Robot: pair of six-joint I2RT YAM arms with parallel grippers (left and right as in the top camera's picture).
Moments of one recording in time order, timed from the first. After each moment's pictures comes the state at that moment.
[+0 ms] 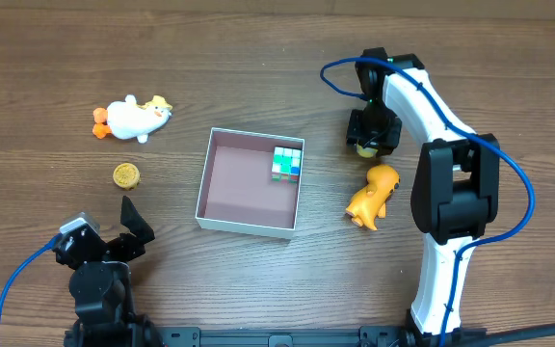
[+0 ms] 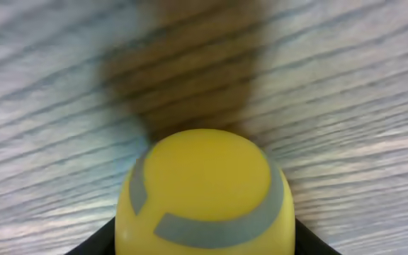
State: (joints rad) left arm 0.14 0.01 0.12 -0.39 -0.19 -0.34; right arm 0.18 2.25 1.81 -1.24 0.03 0.43
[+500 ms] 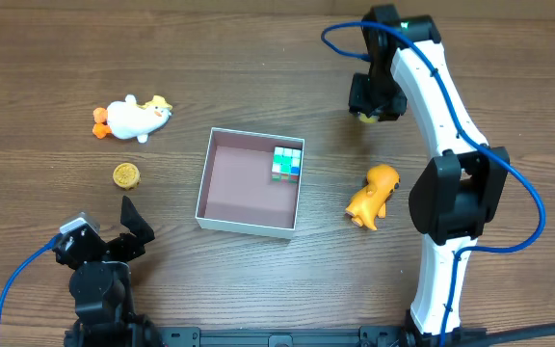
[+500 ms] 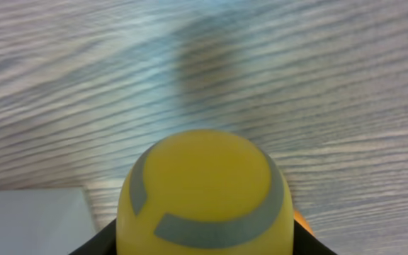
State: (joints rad) left arm 0.14 0.01 0.12 -0.39 -0.19 -0.34; right arm 0.21 2.25 2.17 -1.45 0.03 0.36
